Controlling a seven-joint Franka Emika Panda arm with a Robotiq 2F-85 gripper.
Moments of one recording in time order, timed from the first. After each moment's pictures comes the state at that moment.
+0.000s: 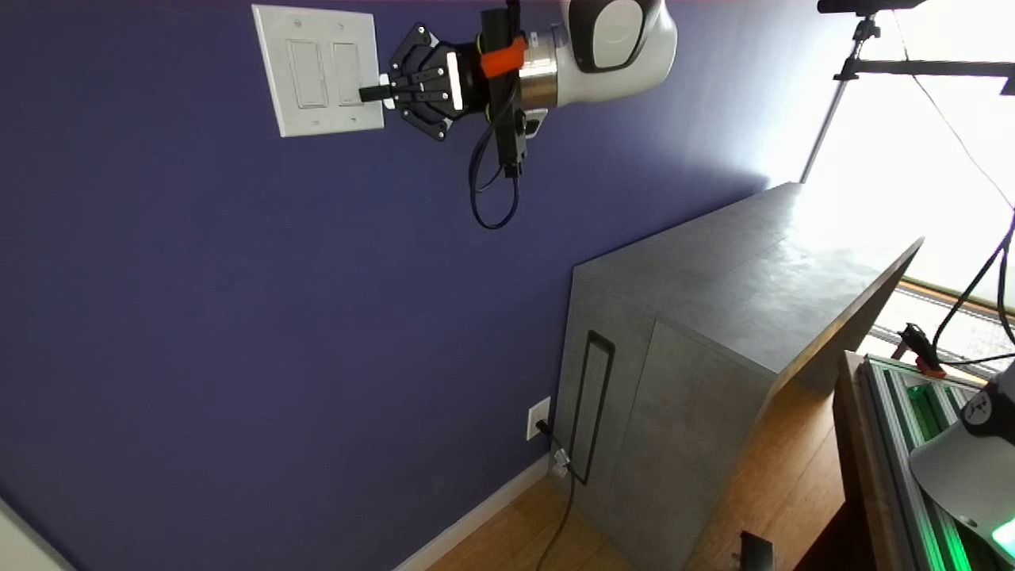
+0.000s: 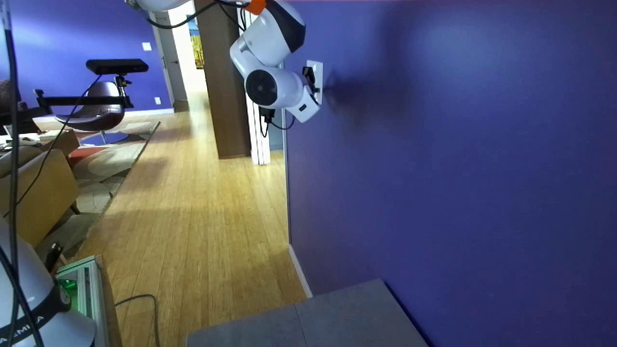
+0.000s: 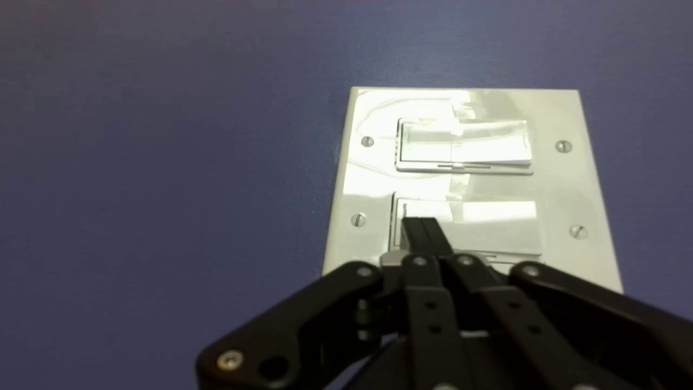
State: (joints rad) arm 0.11 0.20 -0.01 -1.93 2.28 2.56 -0.84
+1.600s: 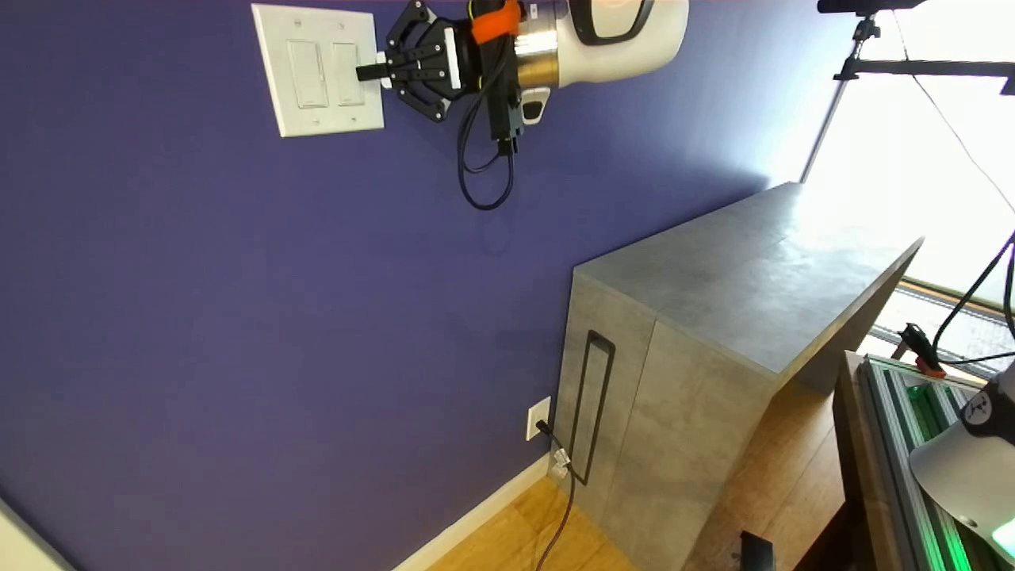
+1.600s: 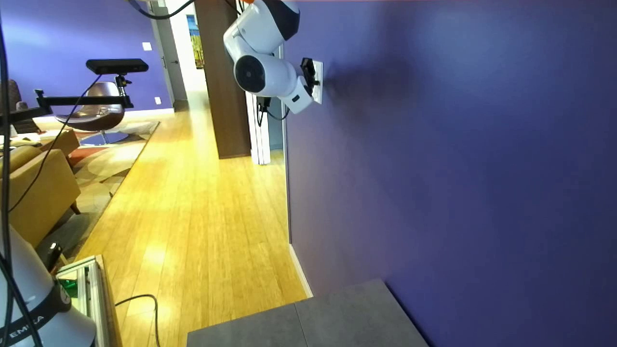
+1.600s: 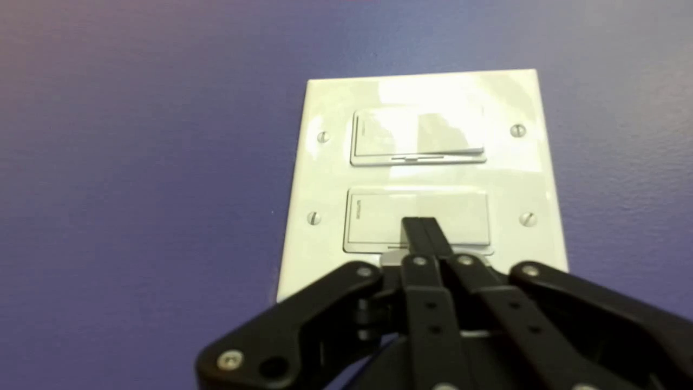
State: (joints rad) arm 0.14 0.17 0.00 -1.90 2.36 2.68 -0.82
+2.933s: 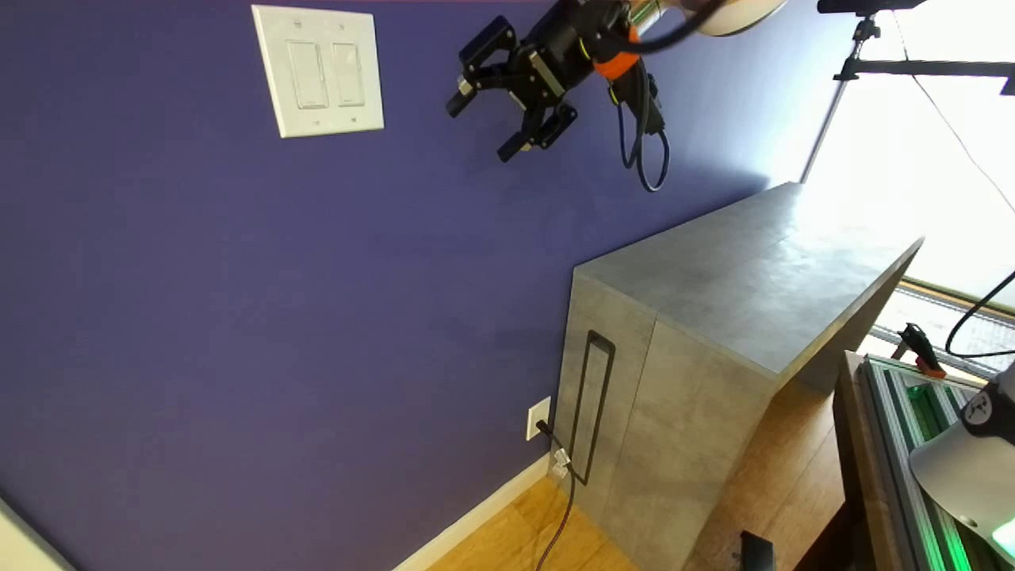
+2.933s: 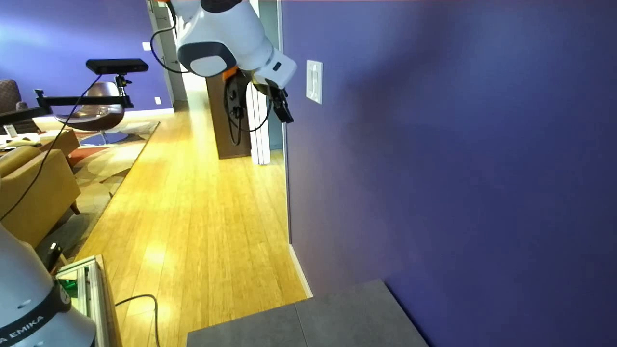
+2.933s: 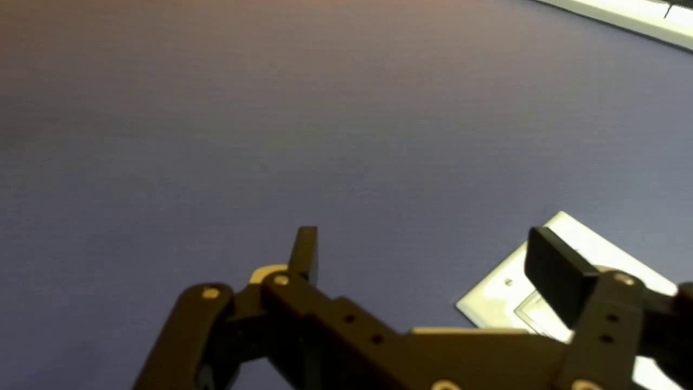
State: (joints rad) arm 0.01 -0.12 0.15 -2.30 0.91 2.84 -0.05
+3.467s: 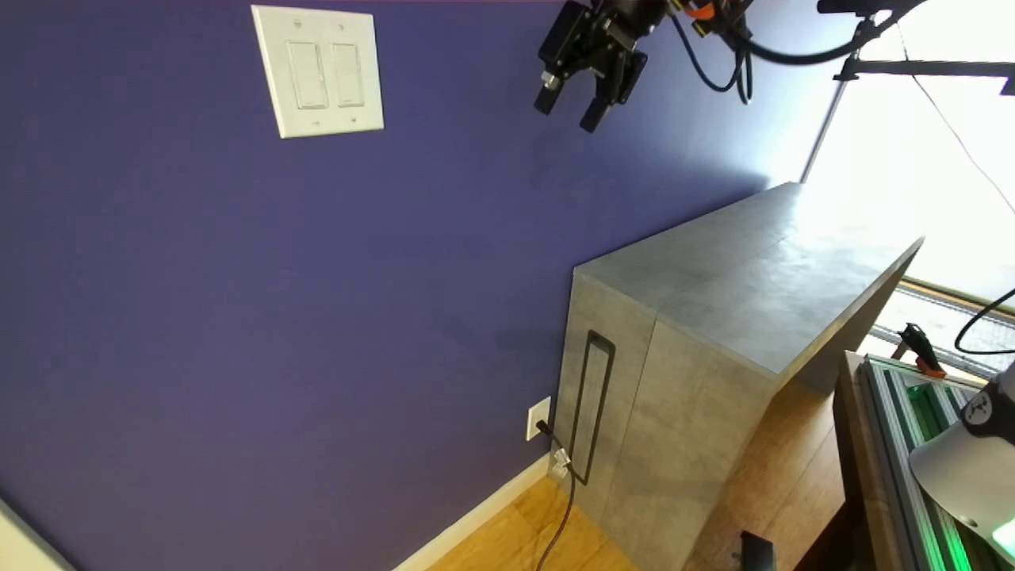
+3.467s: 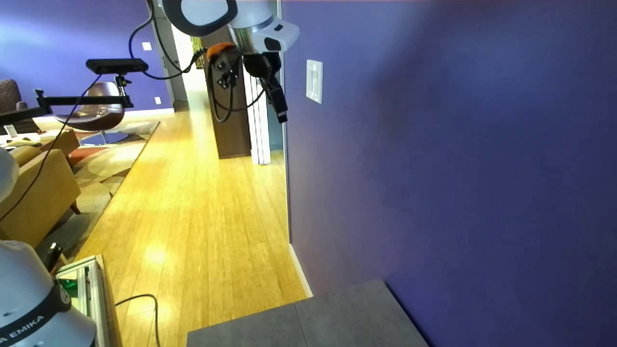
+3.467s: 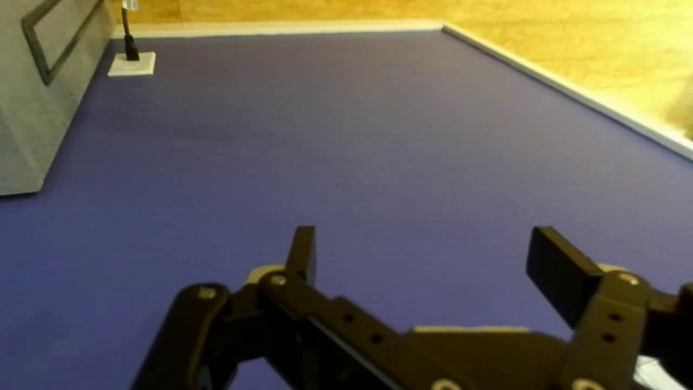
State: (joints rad) arm -0.24 -0.31 0.22 -2.29 0.37 2.35 0.12
